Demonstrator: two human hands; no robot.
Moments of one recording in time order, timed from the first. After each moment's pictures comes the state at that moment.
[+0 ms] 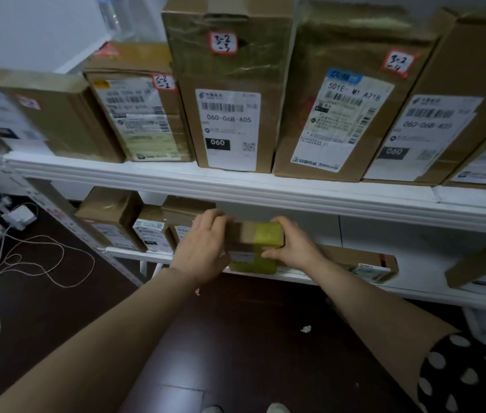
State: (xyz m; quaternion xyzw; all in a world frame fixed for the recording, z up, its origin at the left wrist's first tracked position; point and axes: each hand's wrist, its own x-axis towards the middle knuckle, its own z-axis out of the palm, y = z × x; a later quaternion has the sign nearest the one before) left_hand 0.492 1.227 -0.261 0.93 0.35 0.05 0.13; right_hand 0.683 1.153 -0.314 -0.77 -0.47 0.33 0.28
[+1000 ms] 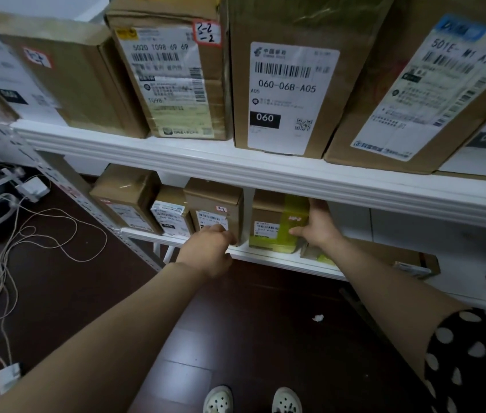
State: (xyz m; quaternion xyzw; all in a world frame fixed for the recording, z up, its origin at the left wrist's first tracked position) left_hand 0.463 1.263 -0.306 0.90 0.39 -0.10 0.17; right_hand 0.691 1.205 -0.349 -0.83 -0.39 0.32 0.22
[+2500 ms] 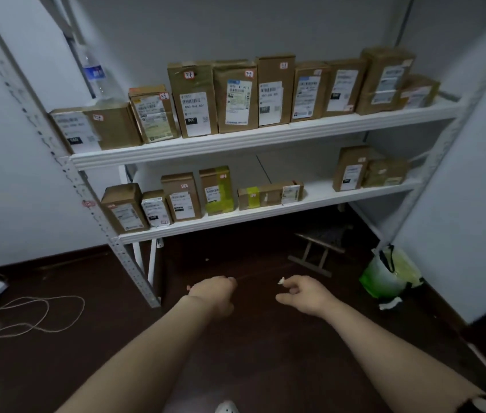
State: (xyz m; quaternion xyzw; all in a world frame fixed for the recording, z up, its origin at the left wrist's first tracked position) left_hand 0.238 0.931 -0.240 0.94 0.22 -0.22 0.10; right_hand 0.369 0.766 -0.273 -0.87 -0.25 0.35 0.26
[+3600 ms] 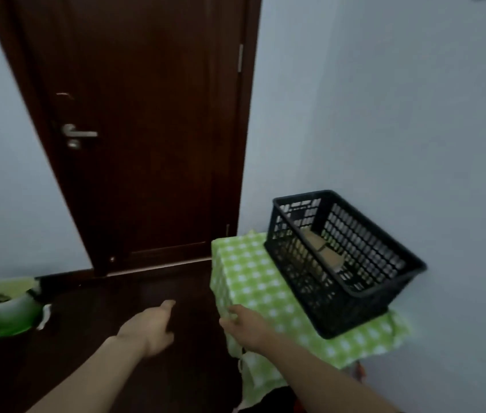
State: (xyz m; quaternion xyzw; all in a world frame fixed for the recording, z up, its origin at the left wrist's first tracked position) left_hand 0.094 0.435 -0.222 0.87 -0.43 -0.25 0.02; right_hand -0.064 0.299 -0.245 -0.82 0.38 0.09 0.41
